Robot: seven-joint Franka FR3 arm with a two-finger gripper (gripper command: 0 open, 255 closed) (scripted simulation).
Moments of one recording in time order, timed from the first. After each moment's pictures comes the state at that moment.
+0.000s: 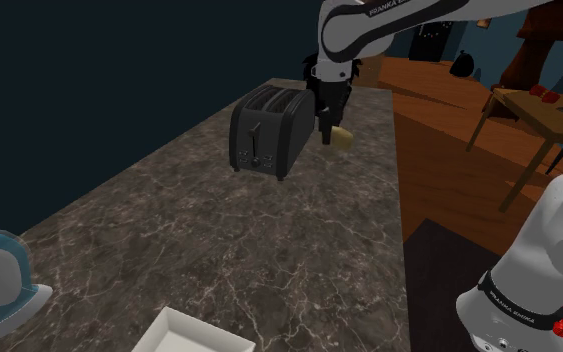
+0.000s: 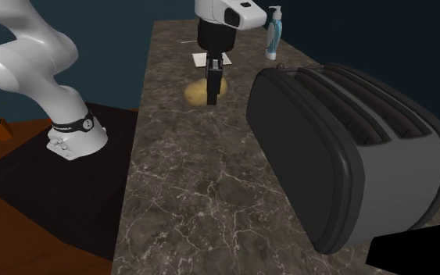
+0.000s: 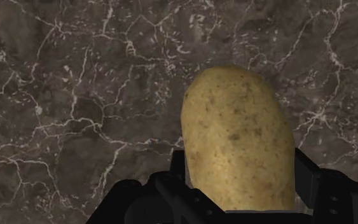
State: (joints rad) arm 0.12 0.00 -0.10 -1.98 0.02 1.86 -0.31
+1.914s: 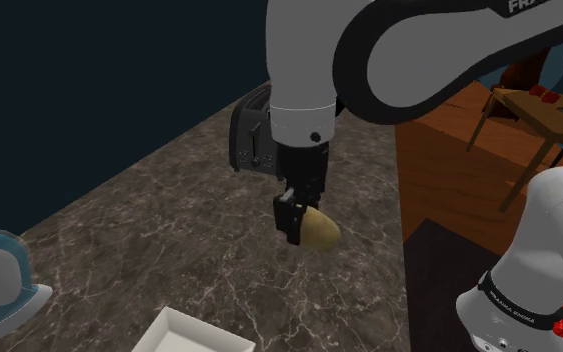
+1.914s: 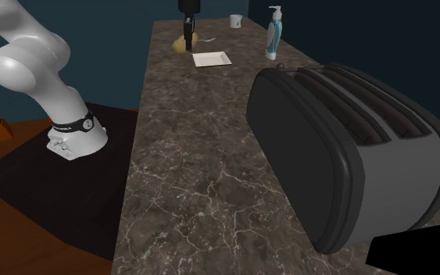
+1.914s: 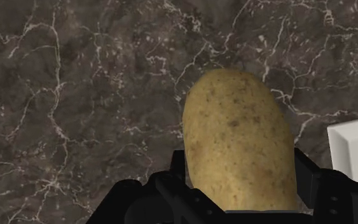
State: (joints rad) arm 0.44 -0.20 0.31 -2.19 0.16 1.92 0.35
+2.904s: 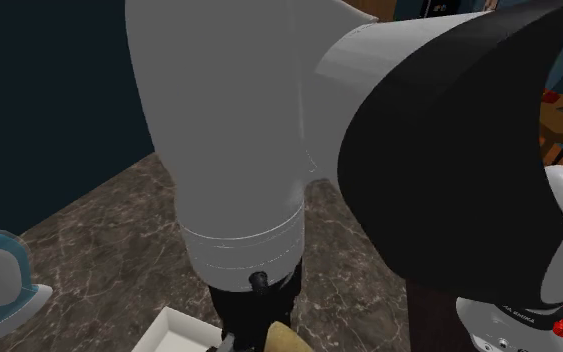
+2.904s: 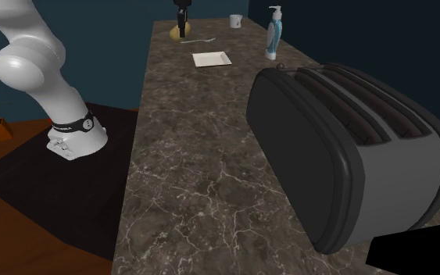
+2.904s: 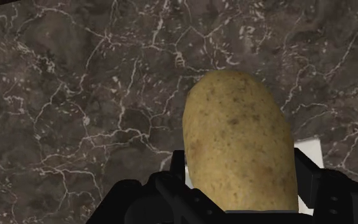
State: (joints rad) arm 0.60 0.05 0.53 -1.95 0.10 1.95 0.76
